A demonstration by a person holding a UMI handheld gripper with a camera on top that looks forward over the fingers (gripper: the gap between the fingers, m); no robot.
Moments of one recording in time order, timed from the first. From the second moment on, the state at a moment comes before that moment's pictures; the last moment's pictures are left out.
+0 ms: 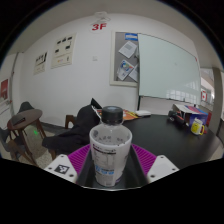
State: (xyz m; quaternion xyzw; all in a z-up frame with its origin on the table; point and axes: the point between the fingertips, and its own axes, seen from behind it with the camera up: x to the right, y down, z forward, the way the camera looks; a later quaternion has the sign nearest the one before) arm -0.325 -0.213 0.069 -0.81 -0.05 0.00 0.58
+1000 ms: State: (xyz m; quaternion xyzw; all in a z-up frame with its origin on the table) arm -0.150 -0.133 0.394 -0.56 0.14 0.57 0.58
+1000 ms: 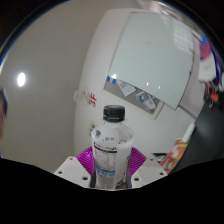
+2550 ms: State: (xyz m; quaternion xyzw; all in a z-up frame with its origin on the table) arm 0.388 0.029 0.195 -0.76 0.03 -0.02 0.65
